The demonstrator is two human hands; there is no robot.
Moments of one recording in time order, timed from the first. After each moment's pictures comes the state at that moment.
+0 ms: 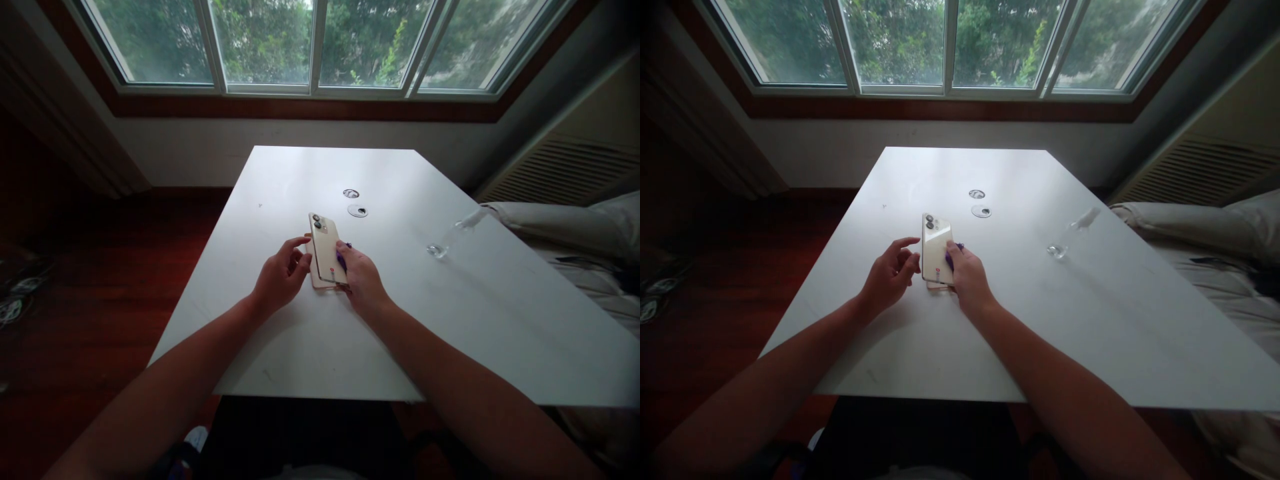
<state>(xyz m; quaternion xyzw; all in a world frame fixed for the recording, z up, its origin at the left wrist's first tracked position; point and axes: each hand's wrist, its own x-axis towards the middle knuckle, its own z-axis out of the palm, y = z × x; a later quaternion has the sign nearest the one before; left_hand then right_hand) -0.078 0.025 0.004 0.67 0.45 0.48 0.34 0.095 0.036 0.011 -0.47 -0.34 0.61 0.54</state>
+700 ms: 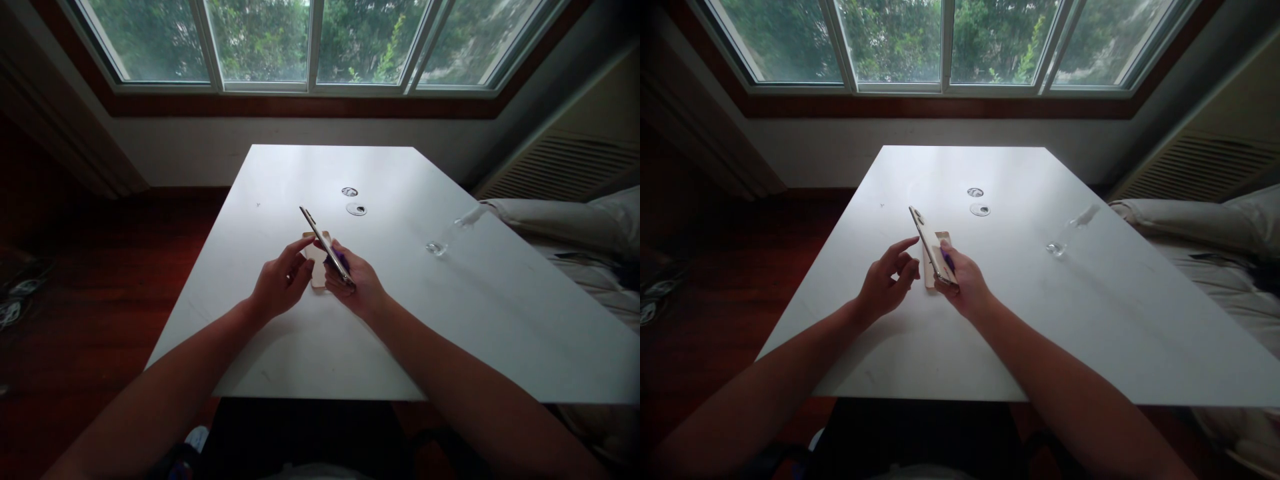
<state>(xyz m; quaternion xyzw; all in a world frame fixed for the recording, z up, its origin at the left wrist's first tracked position) -0.080 0.013 0.011 0.74 0.39 0.48 0.25 0.096 0.027 0.039 -0.36 -0.34 0.75 0.44</state>
